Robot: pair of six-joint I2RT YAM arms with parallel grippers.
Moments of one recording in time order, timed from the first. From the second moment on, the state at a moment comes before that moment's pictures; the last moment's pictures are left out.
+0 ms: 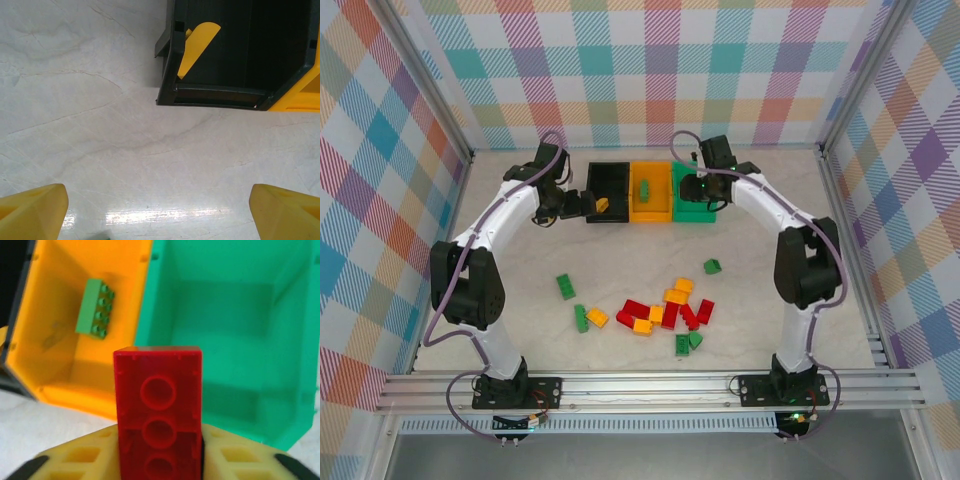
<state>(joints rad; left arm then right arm) -0.22 1.78 1.54 -0.90 0.07 -0.33 0.36 1.97 1.65 -0.61 -0.10 0.27</state>
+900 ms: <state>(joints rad) -0.22 1.78 1.54 -0.90 0.08 -0.33 0.37 1.64 1.01 -0.58 -0.09 0.28</state>
